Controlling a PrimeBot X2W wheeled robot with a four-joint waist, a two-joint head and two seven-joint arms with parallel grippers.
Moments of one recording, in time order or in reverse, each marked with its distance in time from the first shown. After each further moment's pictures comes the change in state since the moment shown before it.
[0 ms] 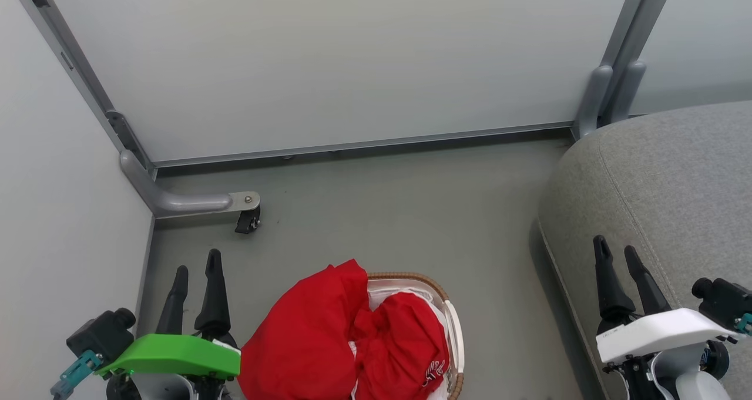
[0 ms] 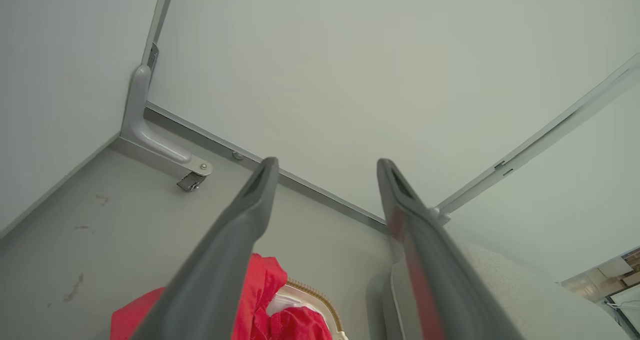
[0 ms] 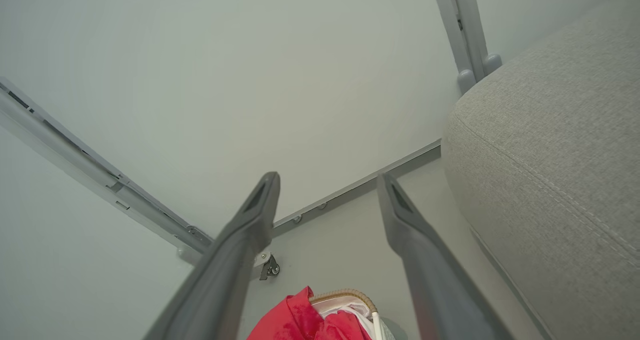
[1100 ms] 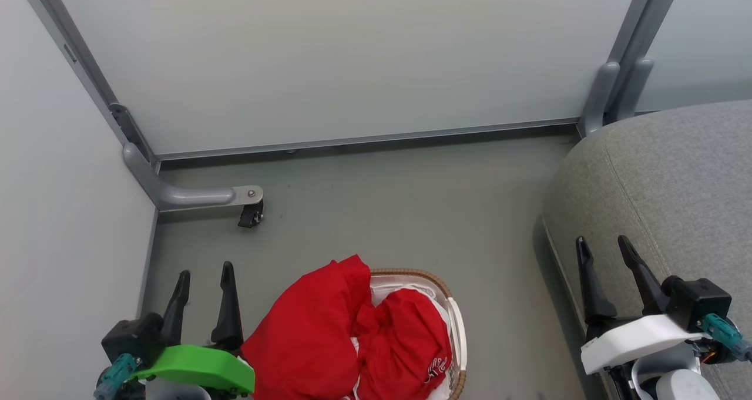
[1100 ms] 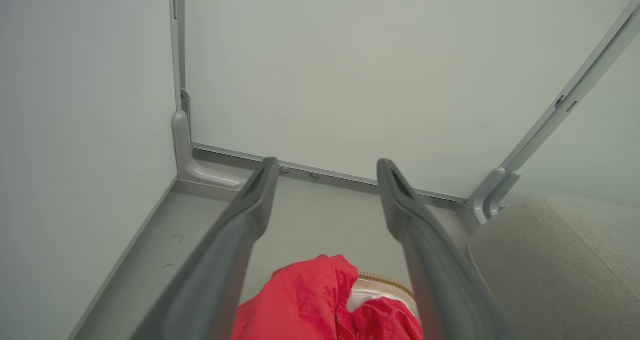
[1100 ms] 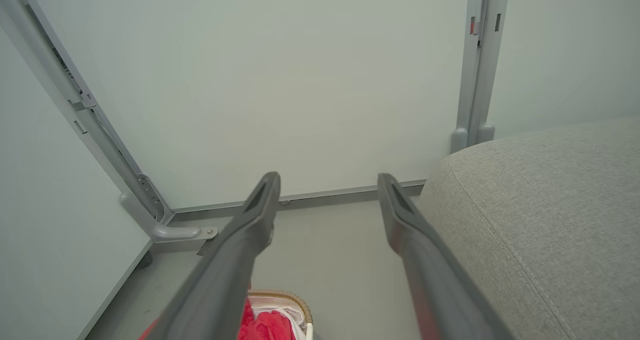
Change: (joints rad) left arm 0.004 0.003 -0.016 0.065 0.331 0.006 -0.085; right arm 0.002 -0.005 0.028 -0.008 -0.376 0.000 -0.085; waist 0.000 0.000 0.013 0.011
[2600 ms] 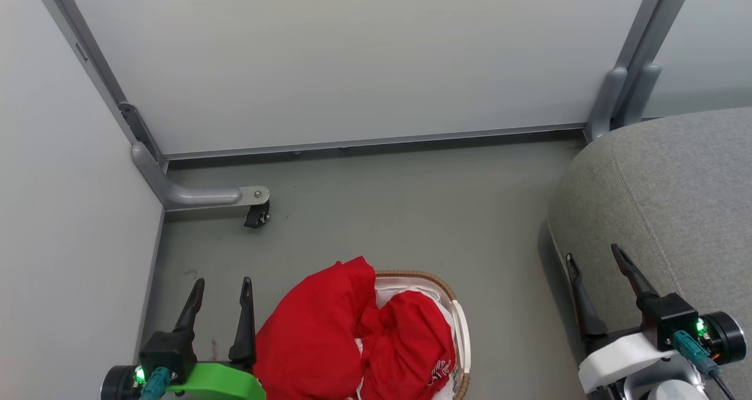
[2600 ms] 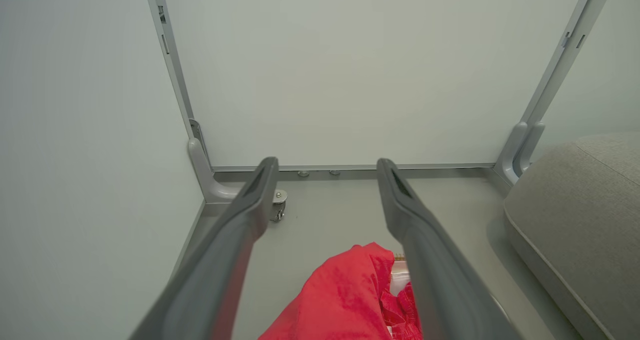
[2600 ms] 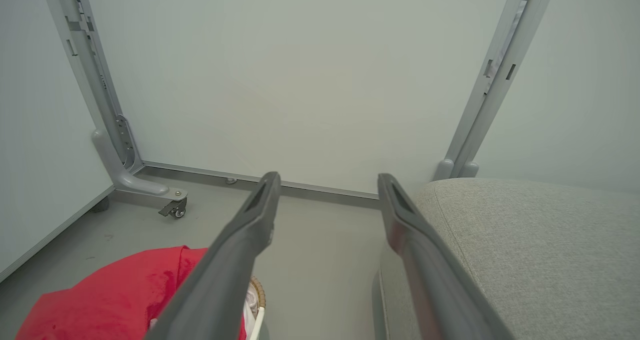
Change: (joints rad) left arm 0.022 0.003 -0.024 0.037 0.240 -0.010 -0.071; right arm 0.020 -0.004 -0.003 0.026 -0.285 0.000 -0.069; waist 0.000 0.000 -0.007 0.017
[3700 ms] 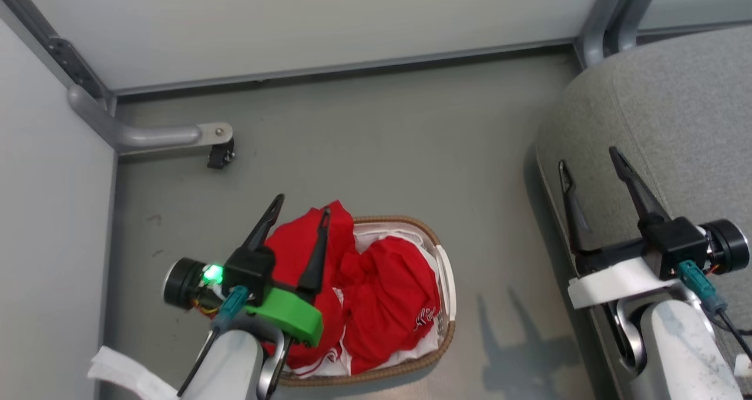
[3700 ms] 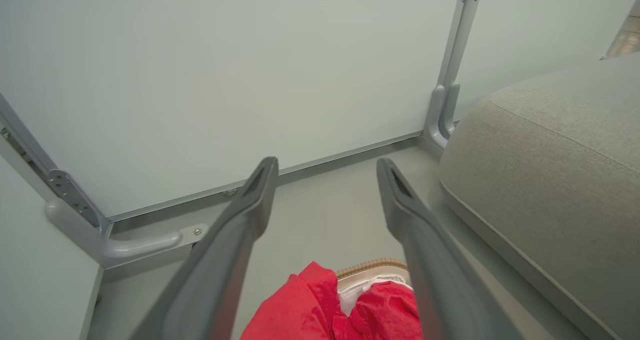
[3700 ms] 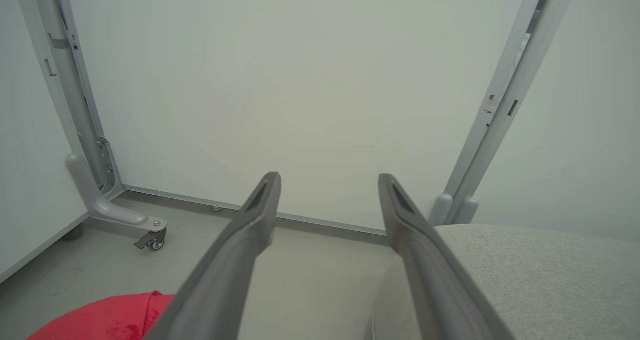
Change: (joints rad) left arm -0.251 0.004 -0.215 0.072 0.059 -0.009 0.000; right arm -0.189 -0.001 0.026 -0.081 -0.026 0.000 -0.001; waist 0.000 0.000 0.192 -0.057
